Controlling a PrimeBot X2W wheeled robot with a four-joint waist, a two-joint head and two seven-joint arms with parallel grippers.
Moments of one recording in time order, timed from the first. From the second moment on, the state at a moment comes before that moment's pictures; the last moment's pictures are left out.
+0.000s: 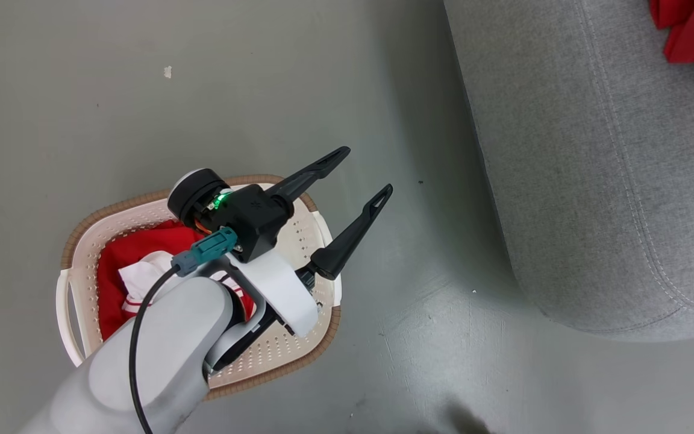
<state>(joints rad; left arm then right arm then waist) -0.71 0.26 -0.80 0.06 -0.58 -0.07 -0.10 -0.87 -0.51 0.08 0.65 0.64 0.12 -0.26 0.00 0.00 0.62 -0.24</state>
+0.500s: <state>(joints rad) -0.71 0.26 -0.79 0.10 -0.59 -0.08 -0.13 -0.84 -0.50 0.11 0.78 0.60 0.12 -0.26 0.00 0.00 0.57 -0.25</state>
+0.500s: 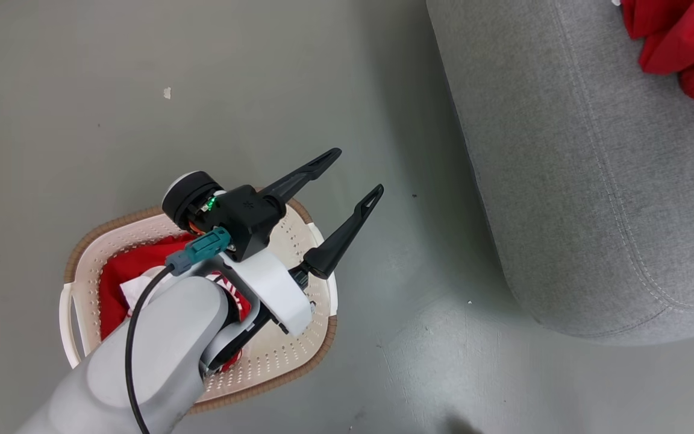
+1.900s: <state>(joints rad) -0.64 0.26 -0.79 0.15 -0.63 -0.10 -0.21 -0.74 -0.53 0.11 0.55 0.60 0.12 -0.26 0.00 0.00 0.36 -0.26</state>
